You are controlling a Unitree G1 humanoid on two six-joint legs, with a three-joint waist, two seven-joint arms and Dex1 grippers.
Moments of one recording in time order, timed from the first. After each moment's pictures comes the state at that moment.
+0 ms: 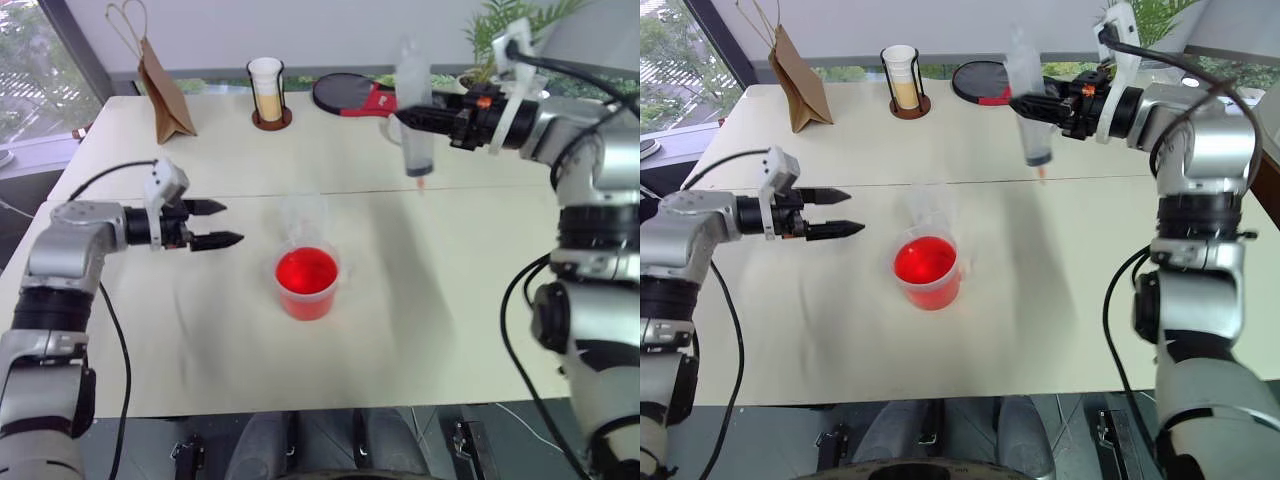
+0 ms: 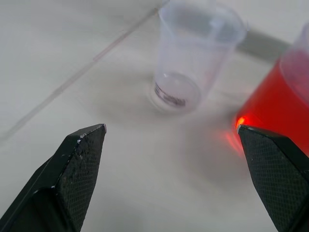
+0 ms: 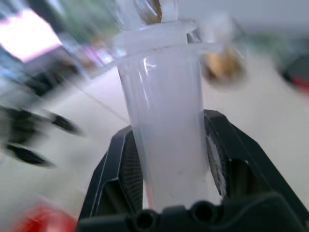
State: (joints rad) left arm -0.75 0.79 -0.02 0.40 -0.37 0.46 -1.26; right arm -0.99 -0.50 -0.23 0.13 0.43 0.80 0.98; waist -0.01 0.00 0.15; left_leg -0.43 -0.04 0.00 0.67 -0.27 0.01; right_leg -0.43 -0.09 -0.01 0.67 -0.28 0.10
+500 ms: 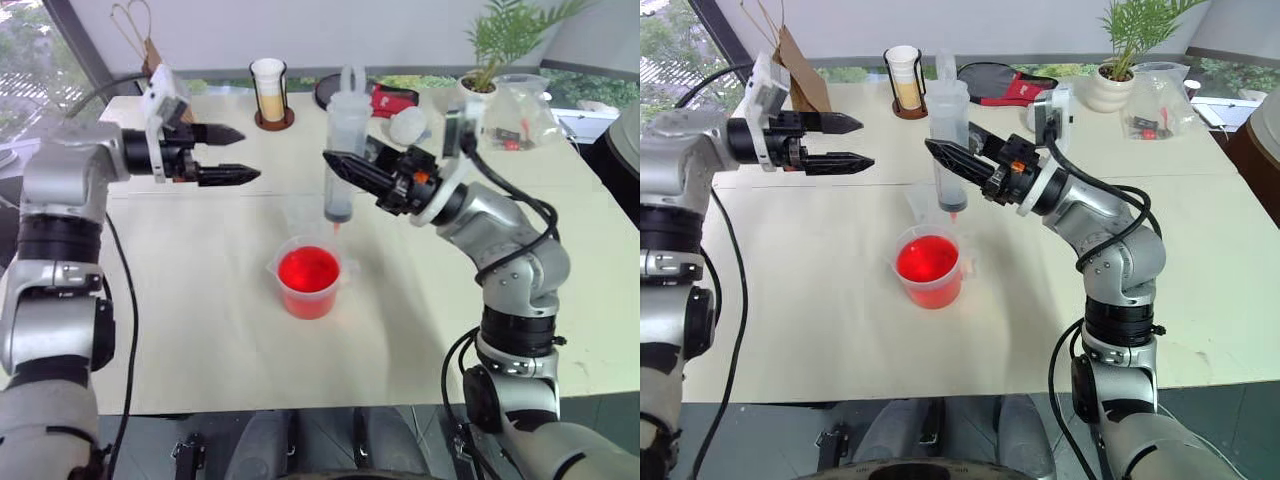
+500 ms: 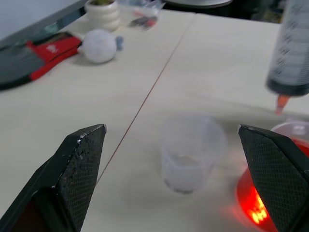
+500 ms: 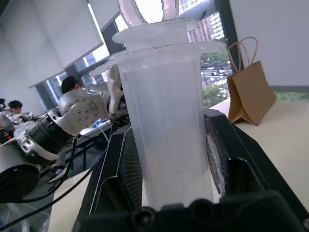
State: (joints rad) left arm -1.06 0.73 -0.04 0.52 -0.34 0.45 -1.40; right arm -0.68 -0.25 -0.15 -0.30 0.67 0.76 0.71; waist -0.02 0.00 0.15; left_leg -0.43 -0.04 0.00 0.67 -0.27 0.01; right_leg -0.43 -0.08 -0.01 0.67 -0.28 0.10
